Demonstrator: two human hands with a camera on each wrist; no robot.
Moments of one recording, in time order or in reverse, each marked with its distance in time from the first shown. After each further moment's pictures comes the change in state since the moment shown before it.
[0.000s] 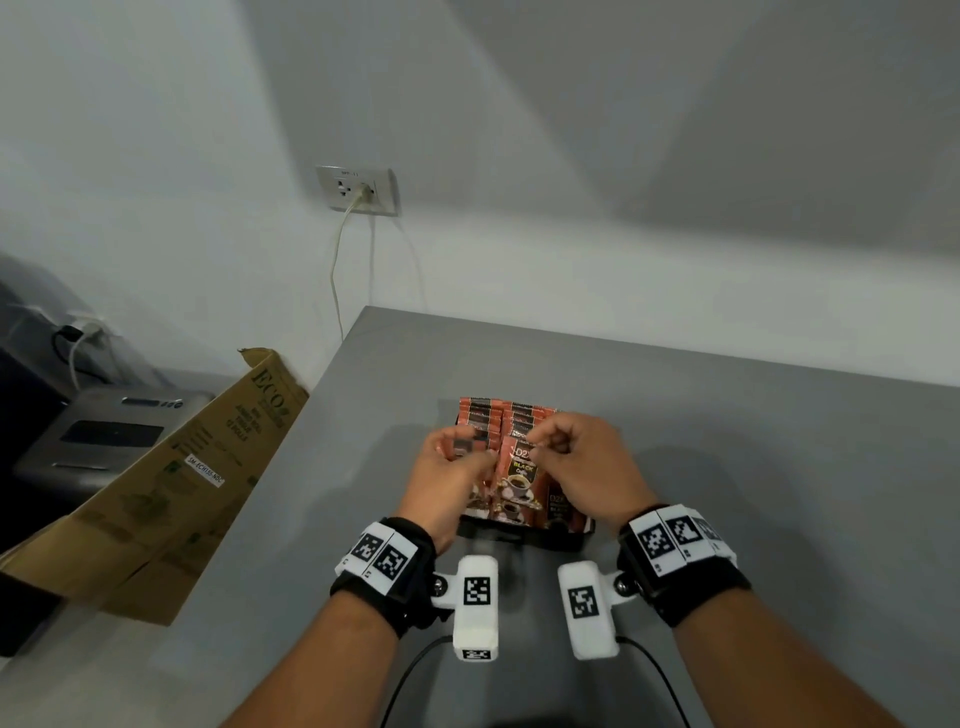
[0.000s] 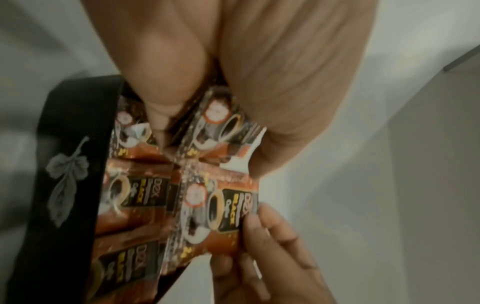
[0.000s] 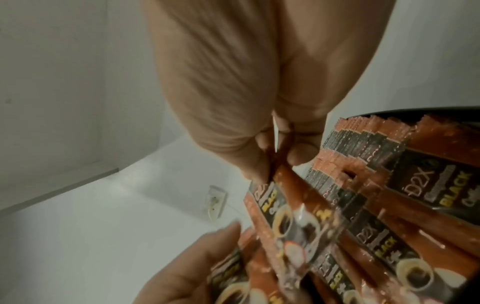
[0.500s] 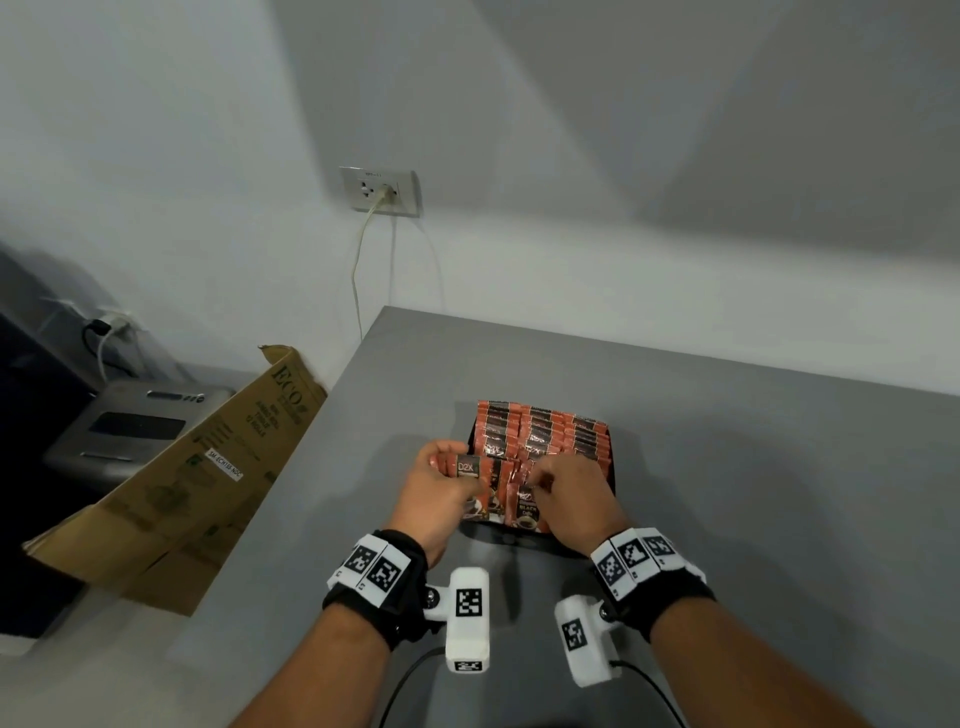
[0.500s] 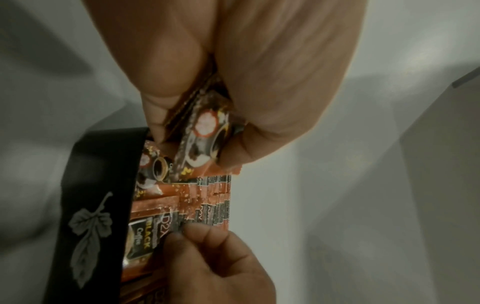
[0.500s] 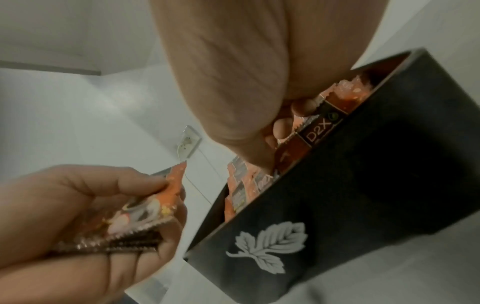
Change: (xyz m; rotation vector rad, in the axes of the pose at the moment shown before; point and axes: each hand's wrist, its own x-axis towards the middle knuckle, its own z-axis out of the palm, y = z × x) left_hand 0.006 -0.012 -0.030 0.038 0.061 -0.017; right_hand 0.003 0.020 0.043 -0.353 -0.121 0.029
